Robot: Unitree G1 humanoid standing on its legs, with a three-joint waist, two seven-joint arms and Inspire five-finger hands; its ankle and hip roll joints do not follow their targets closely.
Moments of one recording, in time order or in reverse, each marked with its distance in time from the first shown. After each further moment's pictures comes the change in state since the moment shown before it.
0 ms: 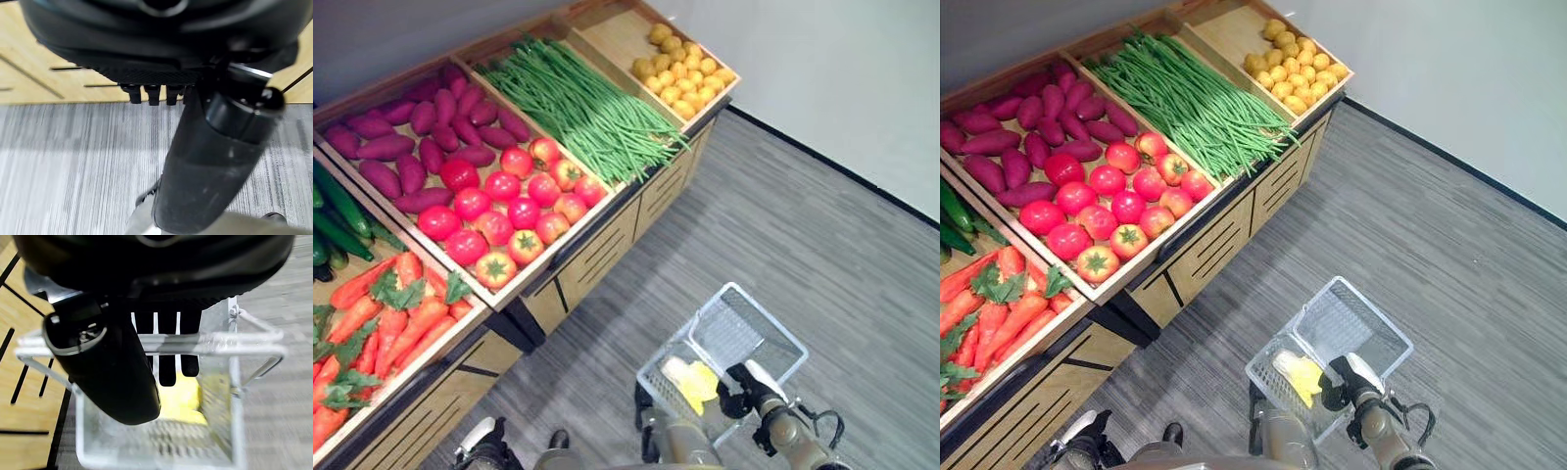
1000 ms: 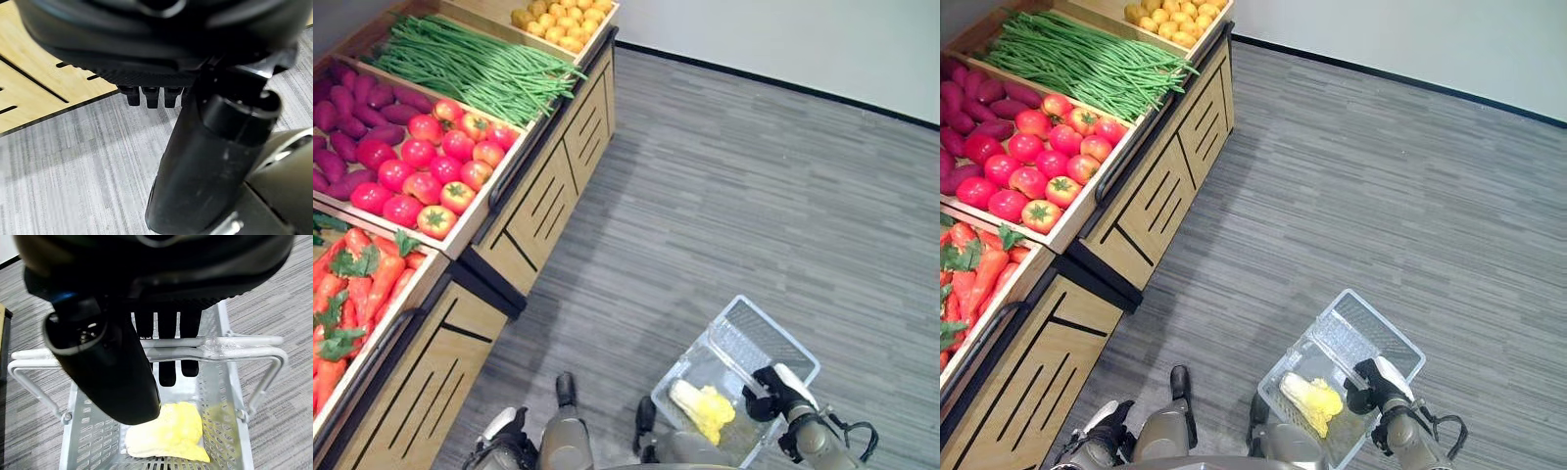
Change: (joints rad) left arm -0.026 -0.040 -0.050 -0.053 0.026 -0.004 -0.015; right arm 0.118 -0.078 -0.081 -0.043 0.036 -0.014 -0.026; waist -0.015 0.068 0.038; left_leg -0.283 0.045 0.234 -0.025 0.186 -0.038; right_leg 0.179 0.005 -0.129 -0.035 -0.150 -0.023
